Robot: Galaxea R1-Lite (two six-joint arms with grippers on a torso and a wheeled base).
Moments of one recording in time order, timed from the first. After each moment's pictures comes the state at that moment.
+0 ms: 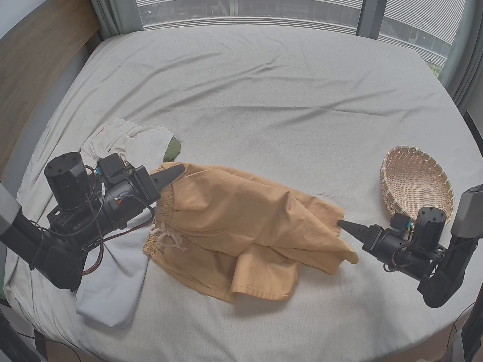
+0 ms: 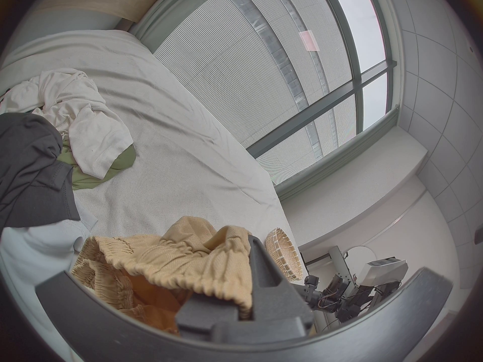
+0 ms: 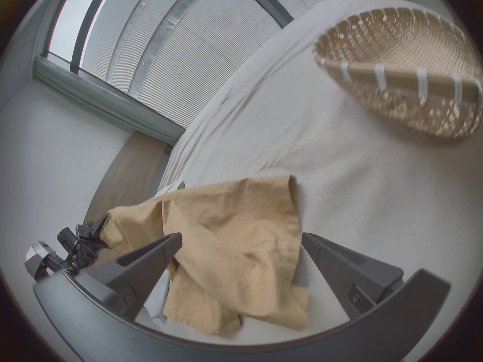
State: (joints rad) left arm -0.31 1.83 -0.60 -1.25 -0.40 -0.70; right arm 0.23 2.04 -0.26 -1.54 0.28 0.69
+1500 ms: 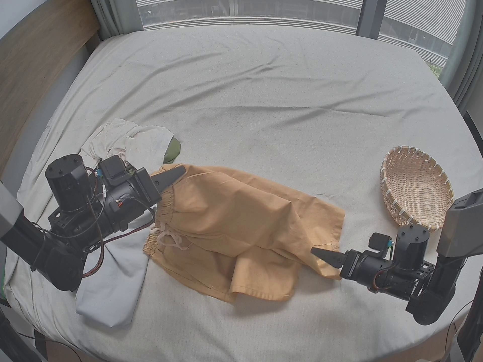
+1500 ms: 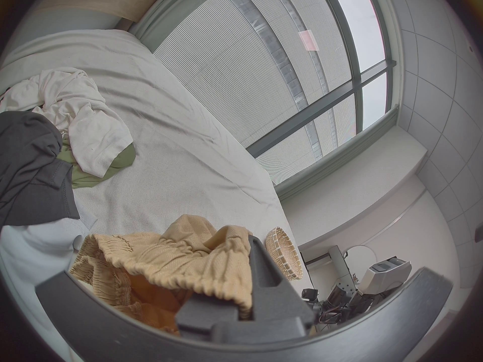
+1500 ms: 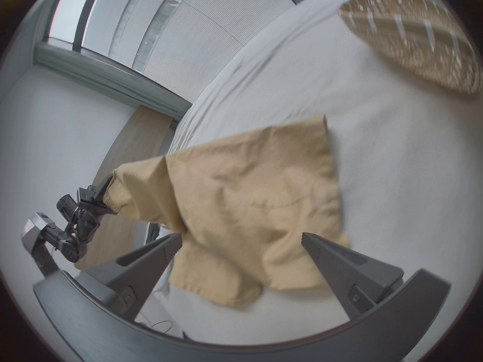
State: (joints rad) left arm -0.32 1.84 -0.59 -1.27 -0.40 -0.70; right arm 0.41 2.08 -0.22 -1.54 0.20 0.65
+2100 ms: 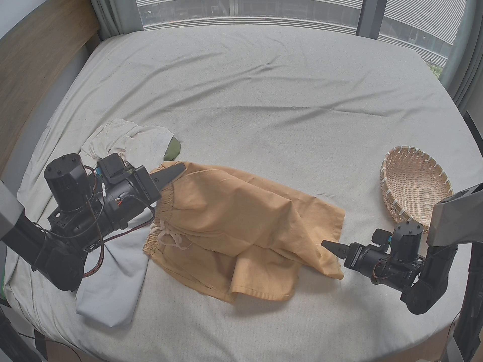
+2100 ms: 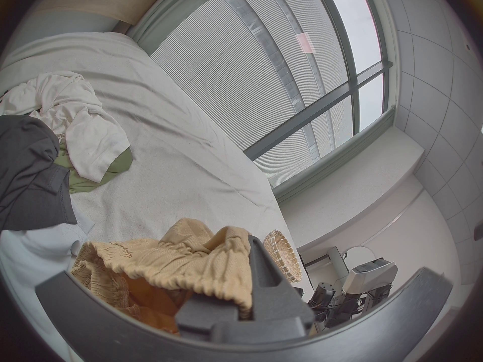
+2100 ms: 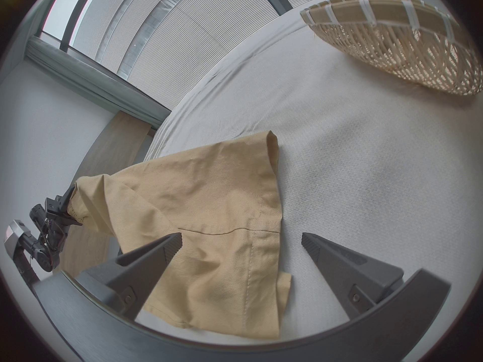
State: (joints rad) left arm -0.32 1.84 -0.59 -1.31 -0.40 -0.70; right arm 0.32 2.23 -0.31 -1.54 0.19 0.64
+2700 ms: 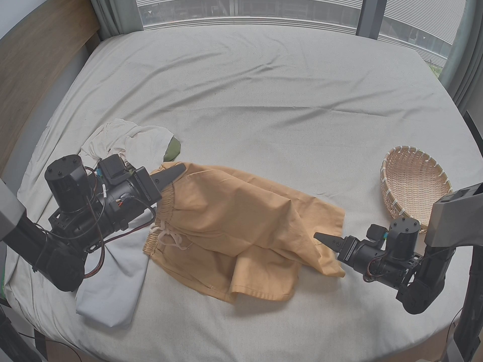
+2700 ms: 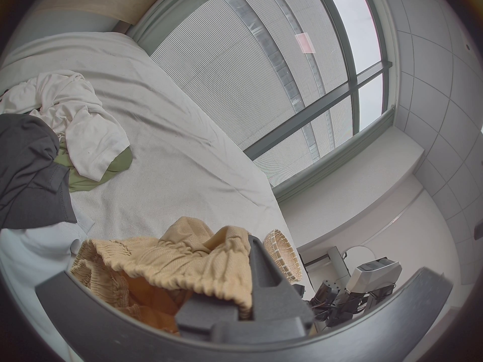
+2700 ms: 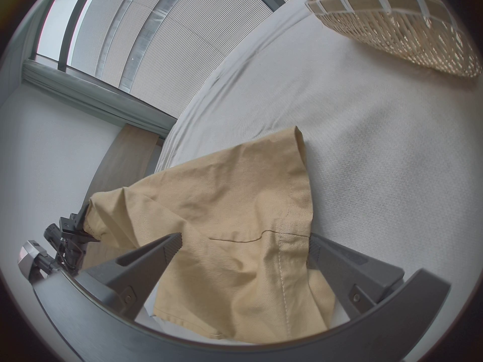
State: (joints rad) left arm -0.32 1.85 -0.58 -1.31 -0.40 -0.70; right arm 0.37 2.18 -0.33 -1.54 0.19 0.76
